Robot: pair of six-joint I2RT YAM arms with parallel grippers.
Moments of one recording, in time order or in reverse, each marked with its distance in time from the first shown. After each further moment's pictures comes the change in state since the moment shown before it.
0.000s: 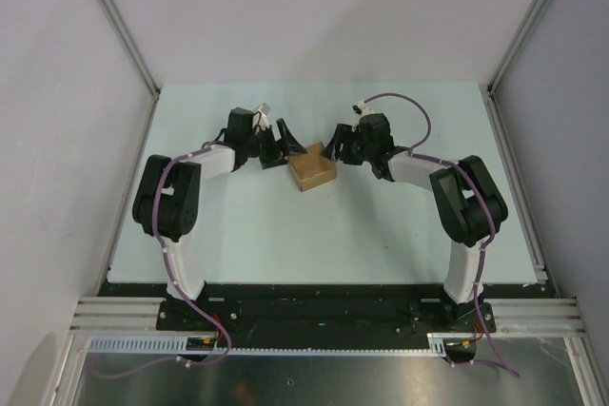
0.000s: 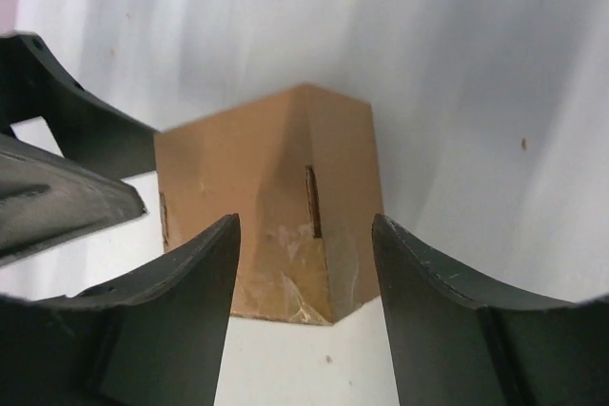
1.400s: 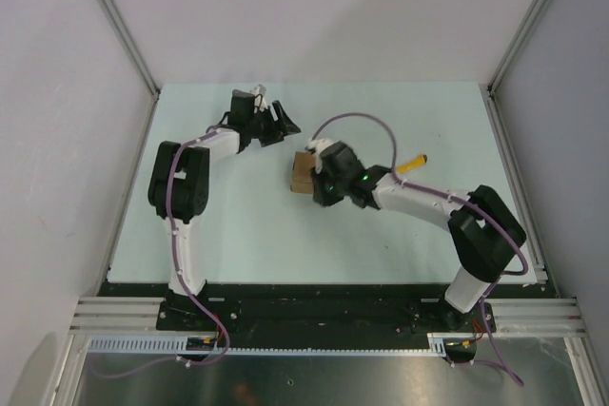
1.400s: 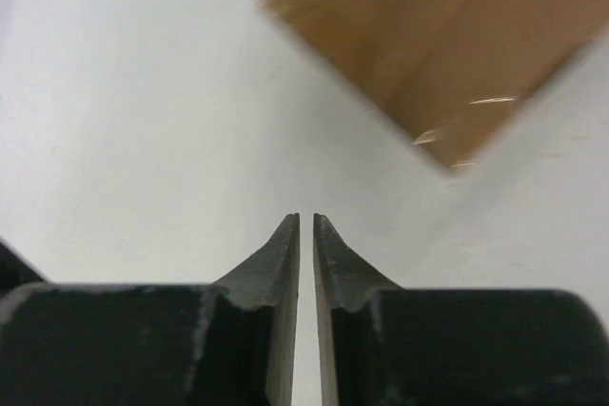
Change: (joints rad) left arm 0.035 0.161 0.238 -0.015 -0.136 0.041; right arm 0.284 -0.244 -0.032 -0.468 0.175 -0.258
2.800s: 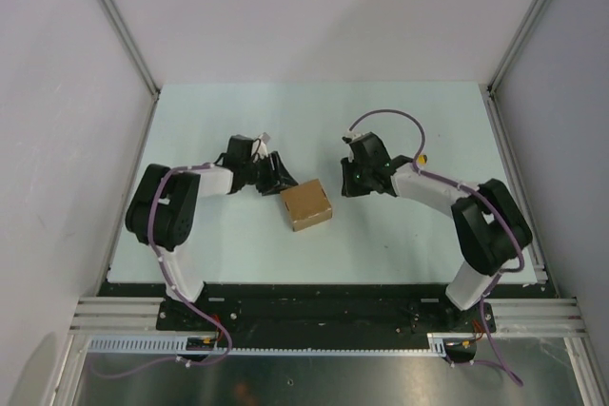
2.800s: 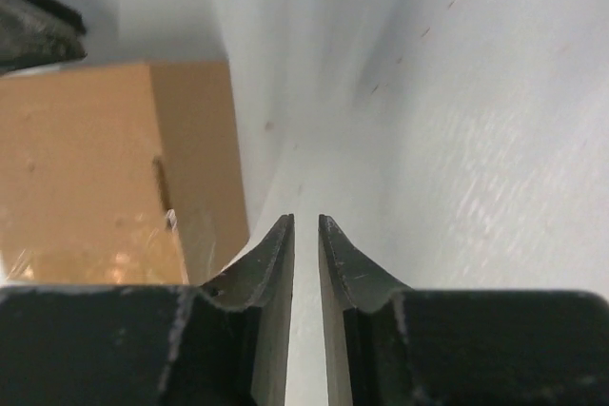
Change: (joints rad) left arm -0.056 -0.220 -0.468 0.044 0.150 -0.005; right arm -0.163 0.052 -0.044 -0.037 -0.004 0.057
